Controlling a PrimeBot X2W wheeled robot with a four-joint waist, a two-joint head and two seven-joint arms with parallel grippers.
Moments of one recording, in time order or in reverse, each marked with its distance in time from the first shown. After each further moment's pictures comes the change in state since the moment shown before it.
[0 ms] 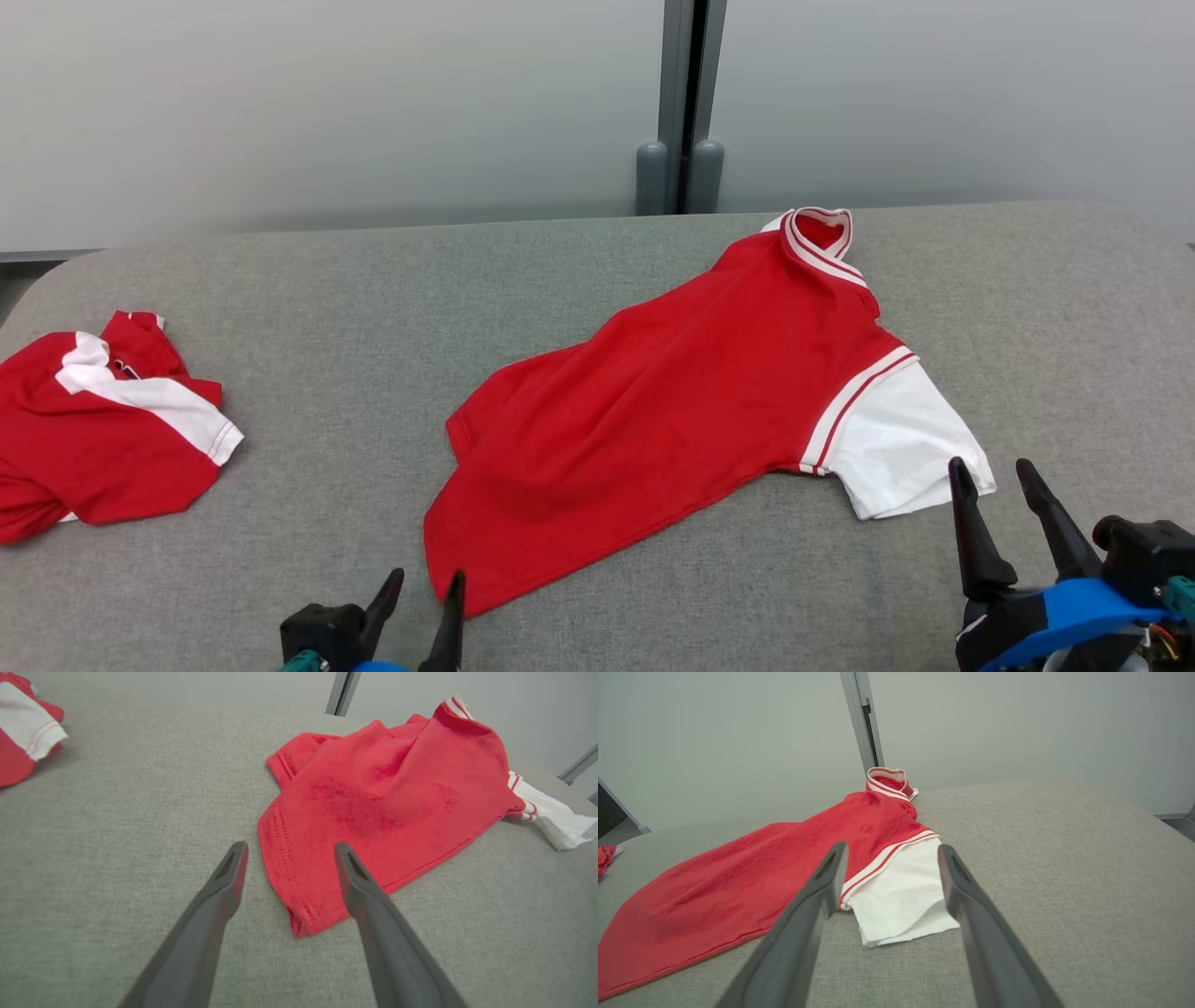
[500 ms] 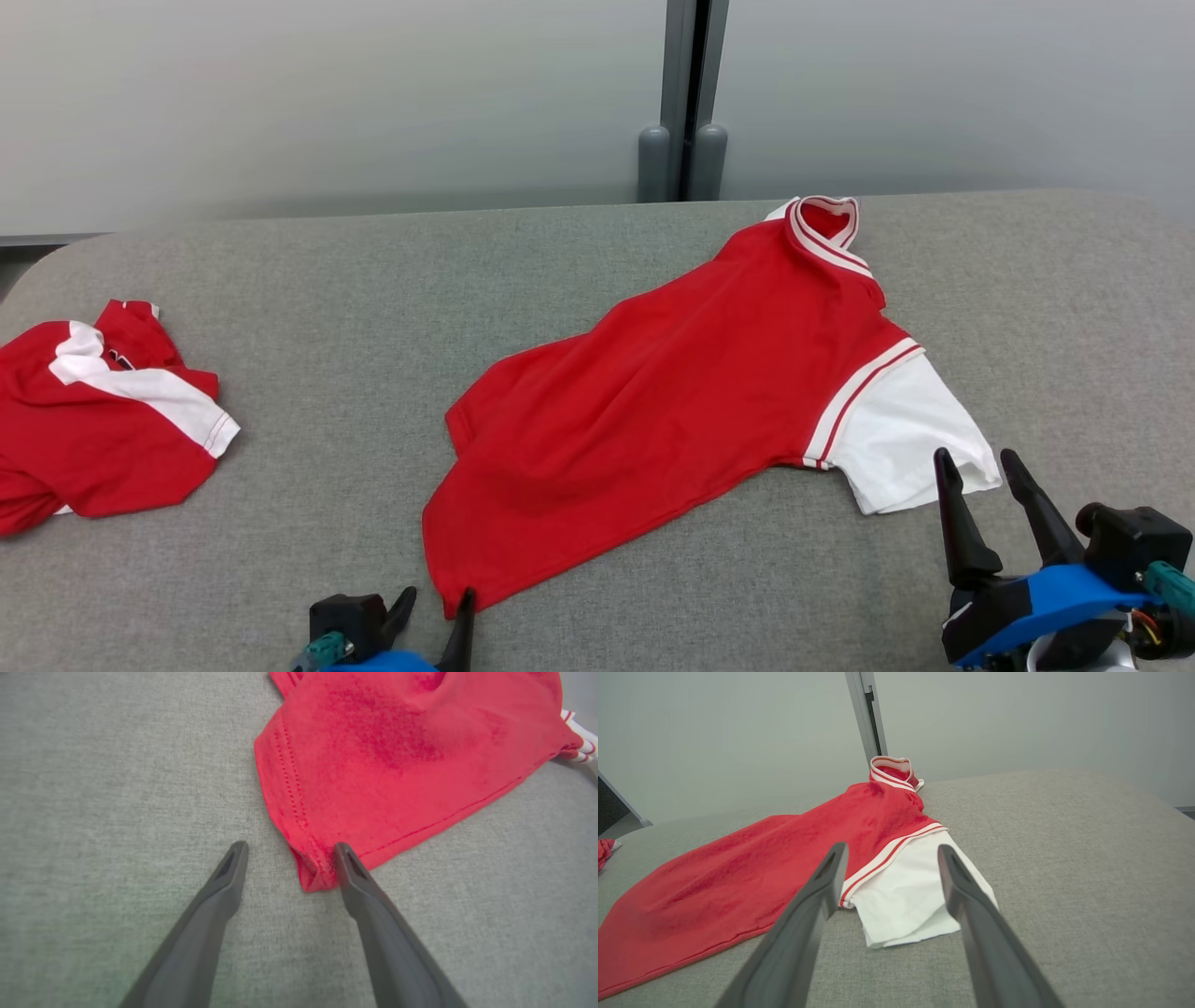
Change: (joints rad) left arm -0.069 -0.010 -0.043 0.174 -0.018 0.019 0.069; right arm -0.042 0.000 0.016 0.060 0.000 0.000 -0.012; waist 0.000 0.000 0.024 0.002
